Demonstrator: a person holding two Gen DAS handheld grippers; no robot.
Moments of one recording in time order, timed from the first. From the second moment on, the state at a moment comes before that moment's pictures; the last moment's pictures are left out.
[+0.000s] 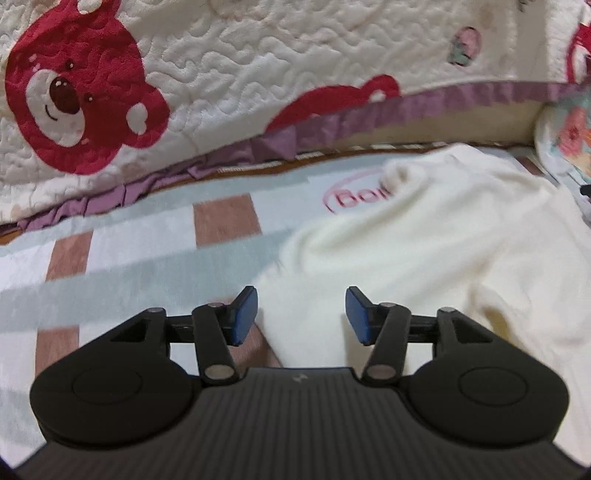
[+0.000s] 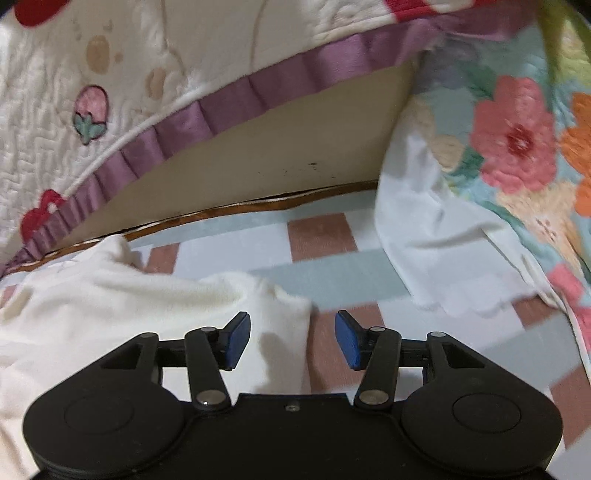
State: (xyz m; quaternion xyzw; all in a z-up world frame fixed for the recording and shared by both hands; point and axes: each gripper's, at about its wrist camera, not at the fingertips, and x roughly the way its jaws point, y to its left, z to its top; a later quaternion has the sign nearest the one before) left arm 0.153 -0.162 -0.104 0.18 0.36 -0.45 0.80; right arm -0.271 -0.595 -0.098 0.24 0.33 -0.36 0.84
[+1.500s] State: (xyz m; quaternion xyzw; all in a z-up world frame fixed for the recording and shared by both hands) left arm -0.025 -0.030 -0.177 0.16 0.71 -0.51 0.47; right arm -0.517 -0.355 -0.133 0.48 0.44 -0.20 0.73
